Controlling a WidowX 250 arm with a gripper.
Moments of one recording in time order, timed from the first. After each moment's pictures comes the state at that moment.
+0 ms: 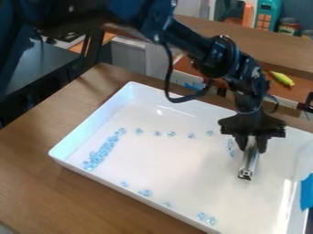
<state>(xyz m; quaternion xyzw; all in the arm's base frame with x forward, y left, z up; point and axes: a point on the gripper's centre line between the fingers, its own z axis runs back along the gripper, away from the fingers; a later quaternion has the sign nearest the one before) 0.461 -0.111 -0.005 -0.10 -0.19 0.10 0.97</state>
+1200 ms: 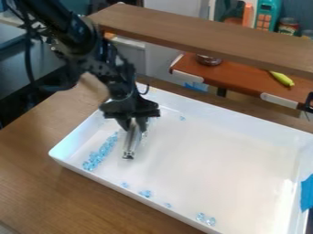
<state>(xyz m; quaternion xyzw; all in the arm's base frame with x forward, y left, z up) 0.388 0.077 0.005 -0.03 -0.24 0.21 0.95</state>
